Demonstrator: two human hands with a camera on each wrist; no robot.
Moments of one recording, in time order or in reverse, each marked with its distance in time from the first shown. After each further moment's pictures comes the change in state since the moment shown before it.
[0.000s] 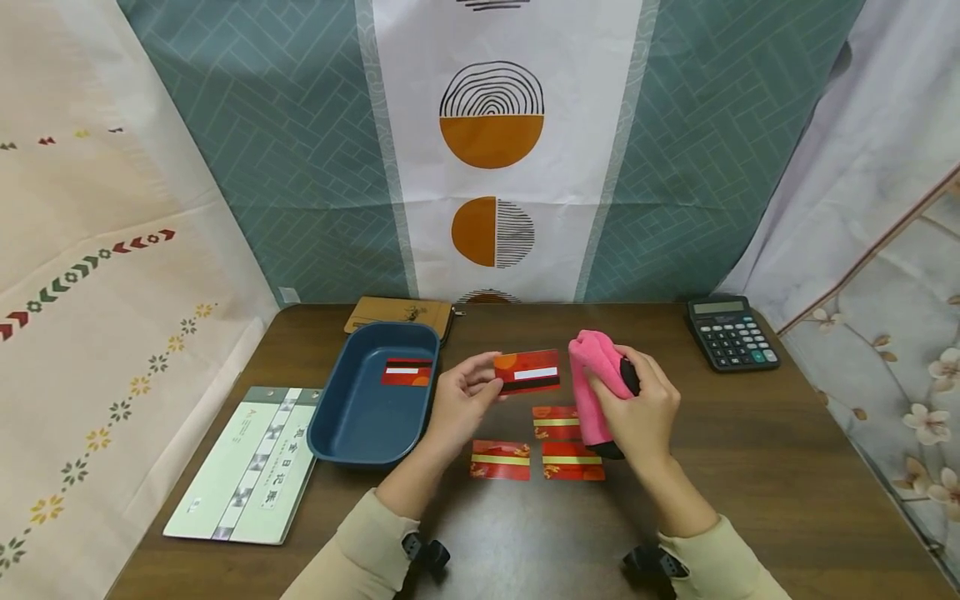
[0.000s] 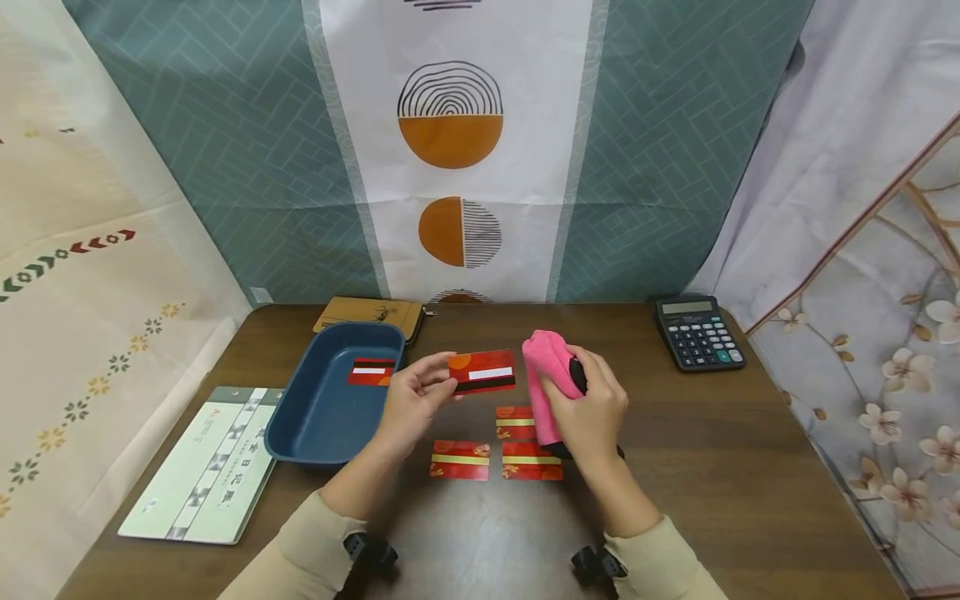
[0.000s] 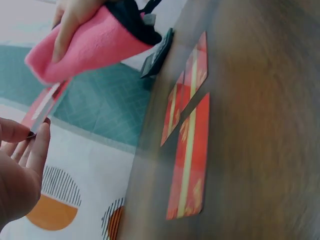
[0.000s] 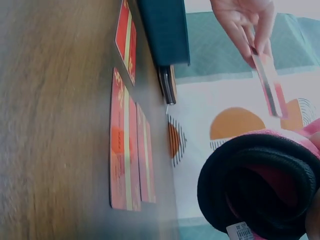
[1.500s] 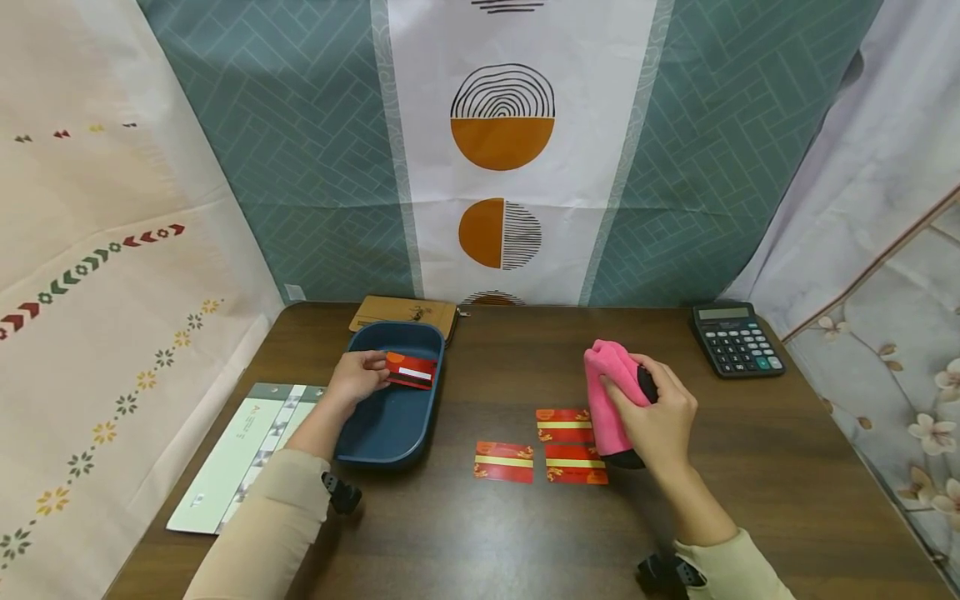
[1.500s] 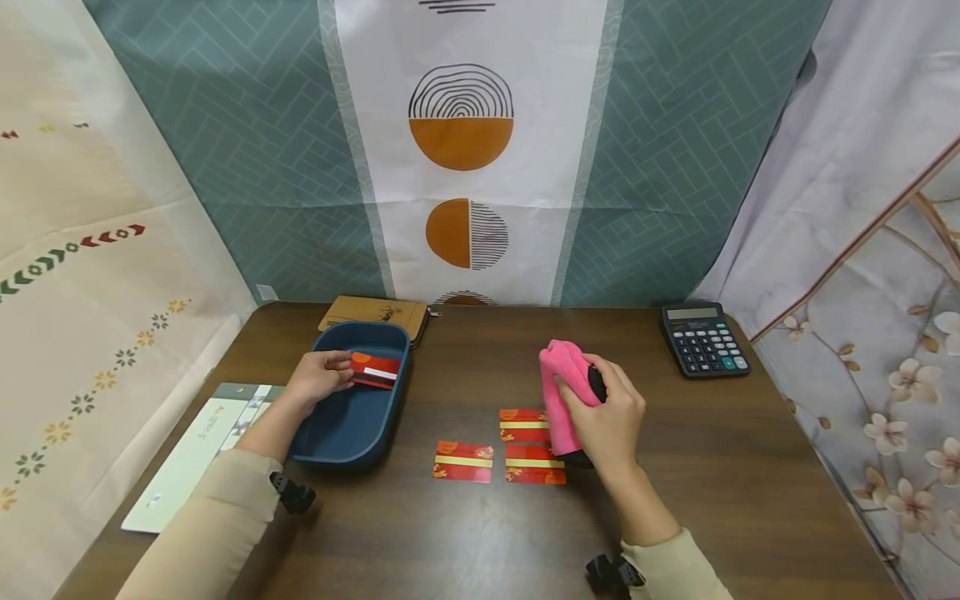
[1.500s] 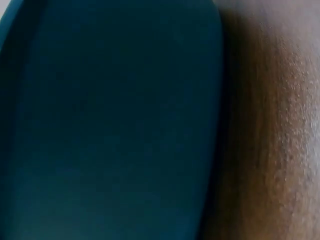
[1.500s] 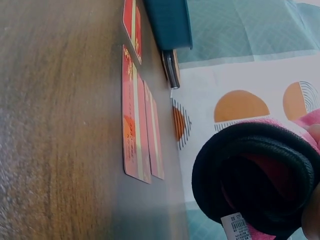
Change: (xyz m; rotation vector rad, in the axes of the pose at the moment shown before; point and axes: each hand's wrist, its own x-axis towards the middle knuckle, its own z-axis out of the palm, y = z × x) left_hand 0.046 -0.030 -0.178 0.439 0.087 -0.393; right_hand -0.003 0.013 -0.011 0.013 -0.075 0.105
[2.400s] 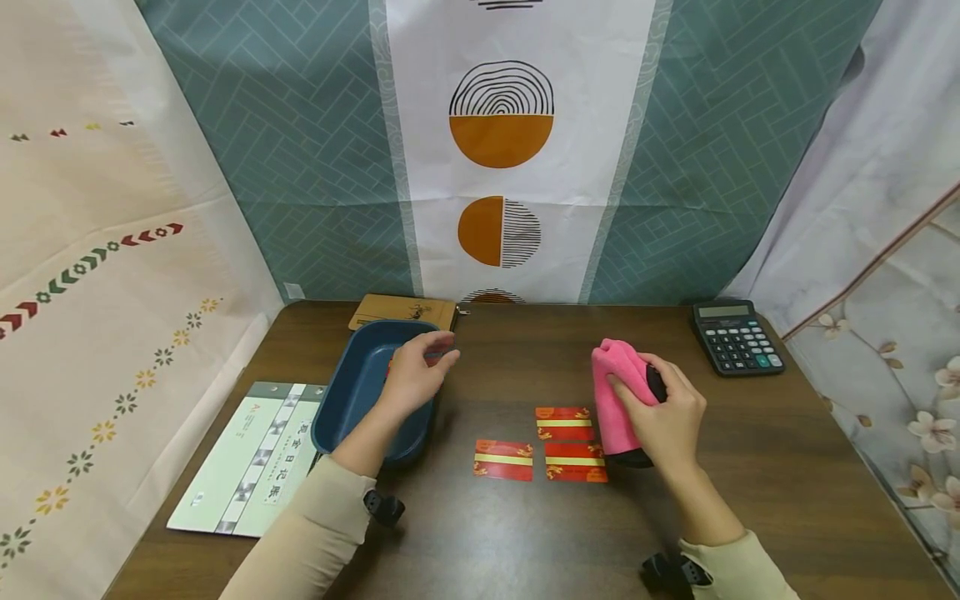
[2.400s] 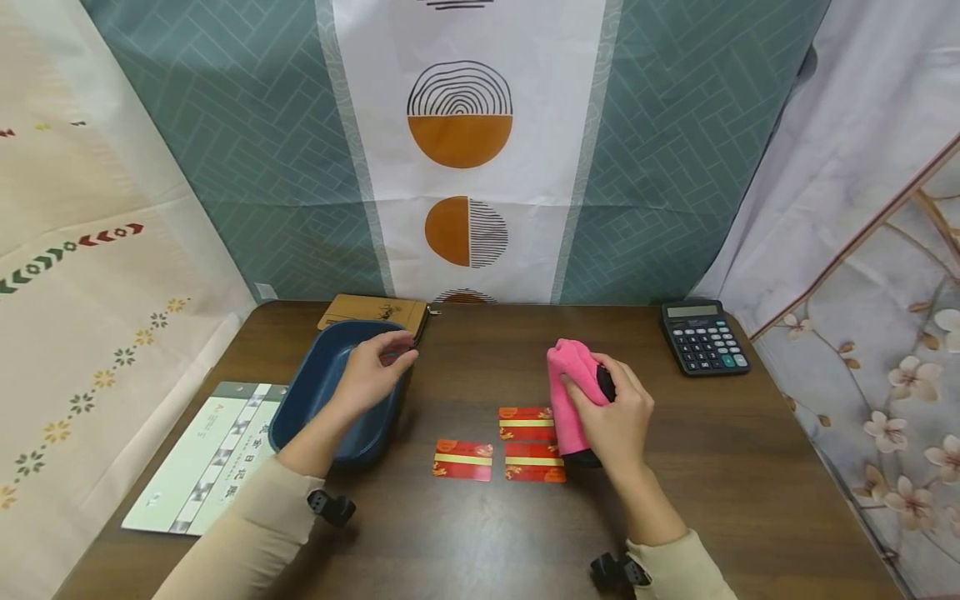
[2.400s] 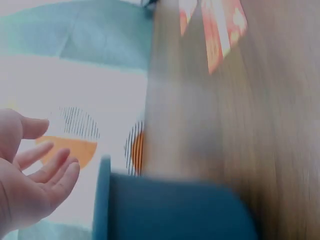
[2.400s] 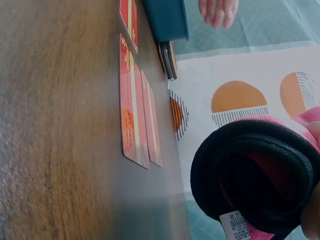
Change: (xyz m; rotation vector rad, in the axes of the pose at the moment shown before) left_hand -0.044 0.070 0.074 0.181 0.052 0.436; right_hand 0.002 0.006 -0.007 -0.008 0.027 -0.020
